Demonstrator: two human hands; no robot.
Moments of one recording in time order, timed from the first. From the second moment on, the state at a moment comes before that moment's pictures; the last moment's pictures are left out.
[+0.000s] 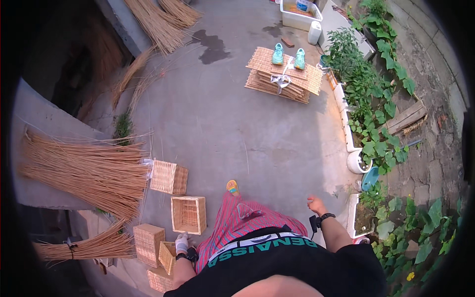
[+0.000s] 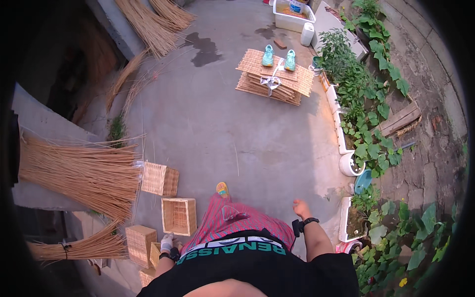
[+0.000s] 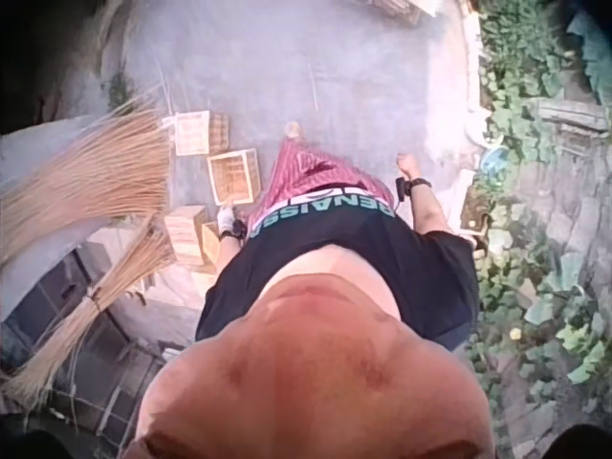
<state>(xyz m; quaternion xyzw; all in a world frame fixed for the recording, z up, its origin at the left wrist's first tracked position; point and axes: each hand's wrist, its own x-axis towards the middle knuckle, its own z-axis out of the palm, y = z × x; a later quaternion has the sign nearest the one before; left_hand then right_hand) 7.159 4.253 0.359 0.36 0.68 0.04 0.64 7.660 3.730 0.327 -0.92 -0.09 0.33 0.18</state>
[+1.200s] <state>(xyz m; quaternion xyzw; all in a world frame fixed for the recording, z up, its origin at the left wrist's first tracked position) 7.947 5.028 0.361 0.60 0.61 -0.19 0.48 8.509 4.582 0.371 -0.90 -0.10 0.35 0.24</state>
